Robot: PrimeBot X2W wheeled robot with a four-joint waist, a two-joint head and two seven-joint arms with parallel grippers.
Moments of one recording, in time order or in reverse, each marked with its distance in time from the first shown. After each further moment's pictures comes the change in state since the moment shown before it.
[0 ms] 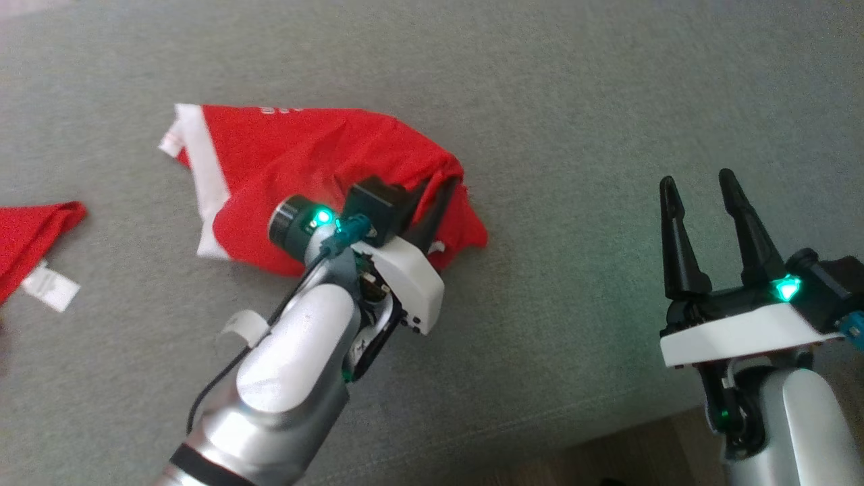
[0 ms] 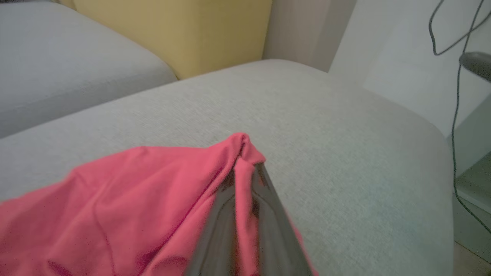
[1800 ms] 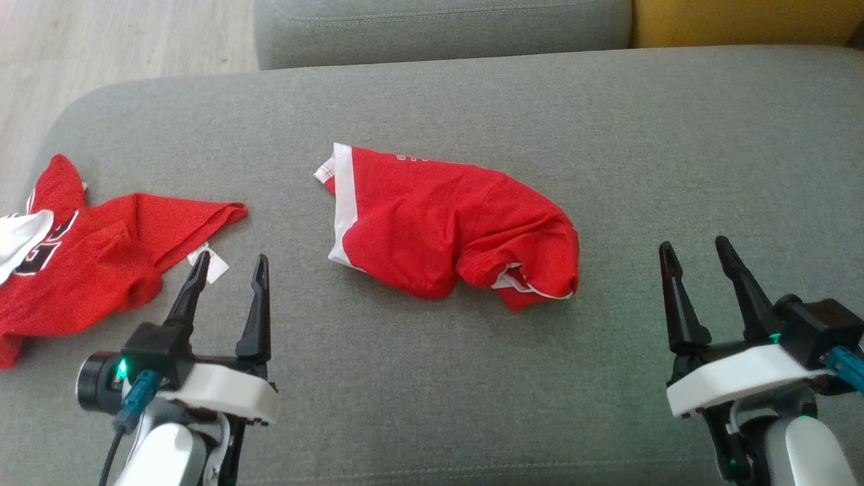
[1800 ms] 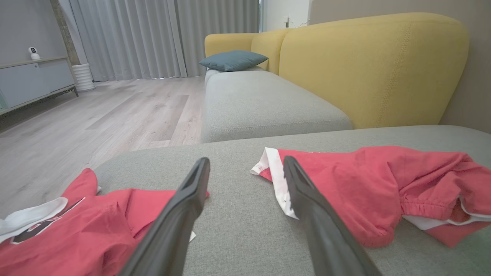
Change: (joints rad) left arm 0.493 0.224 0.325 -0.314 -0.011 0.185 -0.195; right arm 0.117 0.001 -0.031 0.022 -0.034 0.000 0.068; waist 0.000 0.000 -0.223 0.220
